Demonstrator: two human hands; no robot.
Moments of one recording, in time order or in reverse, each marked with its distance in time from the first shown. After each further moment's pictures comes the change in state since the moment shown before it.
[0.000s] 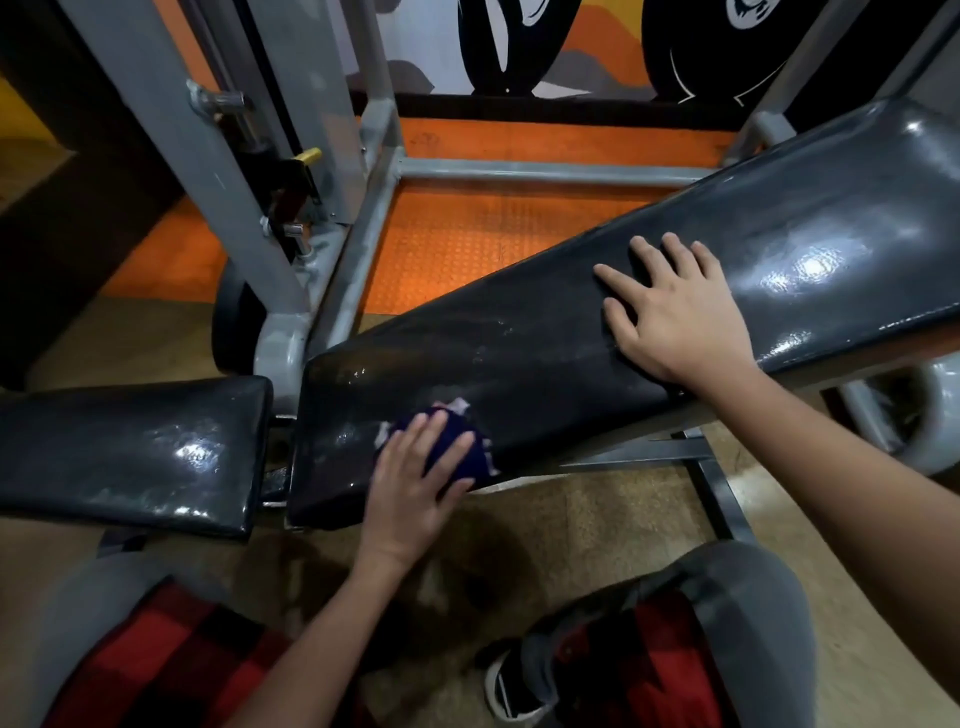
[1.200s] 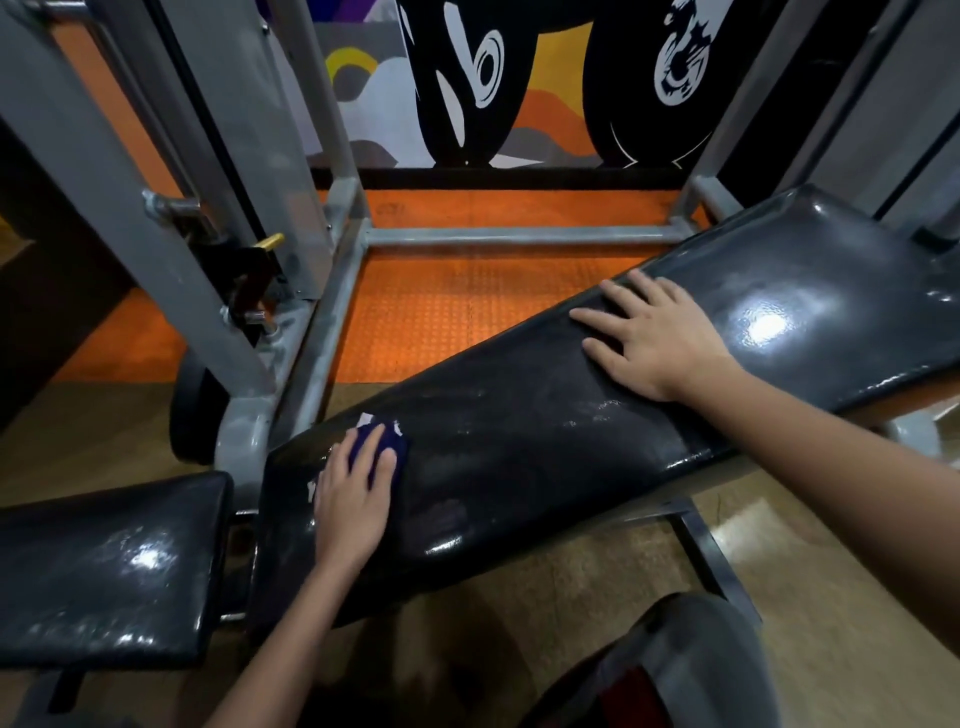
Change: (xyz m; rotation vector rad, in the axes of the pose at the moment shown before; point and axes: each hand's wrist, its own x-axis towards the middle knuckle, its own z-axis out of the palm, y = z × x) left_hand 0.101 -0.026 -0.027 -0.371 -0.213 -0.686; right_hand 0.051 0.051 -0.021 -0.035 -0.187 -0.054
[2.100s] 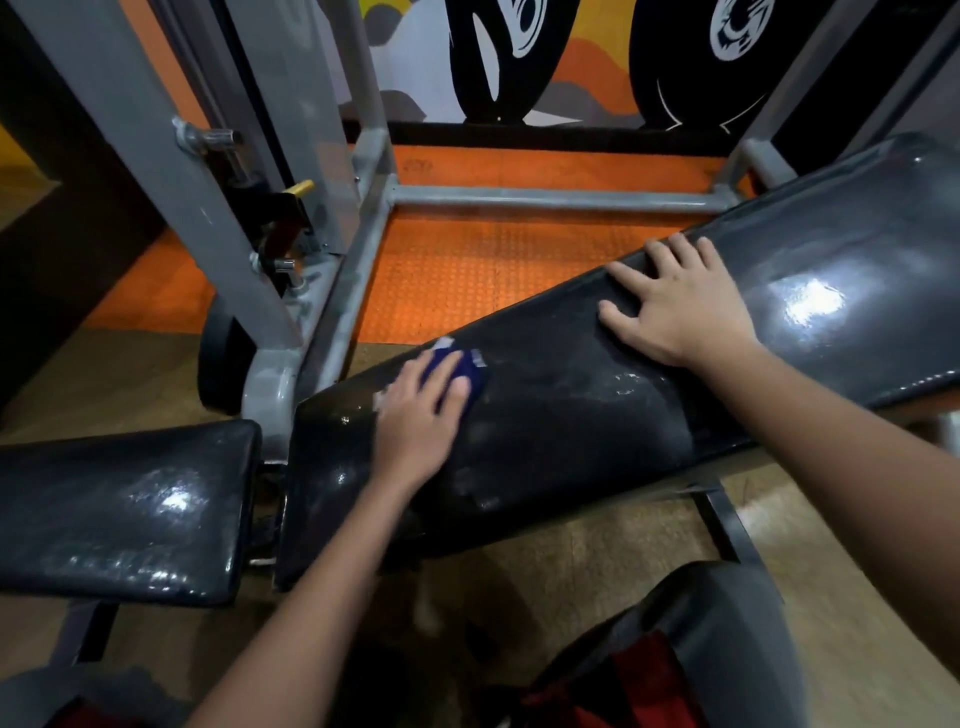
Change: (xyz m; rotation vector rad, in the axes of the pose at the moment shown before) left_hand 0.036 0.020 0.016 0.043 0.001 0.230; right_hand 0.021 -0.039 0.015 -0.040 0.059 0.107
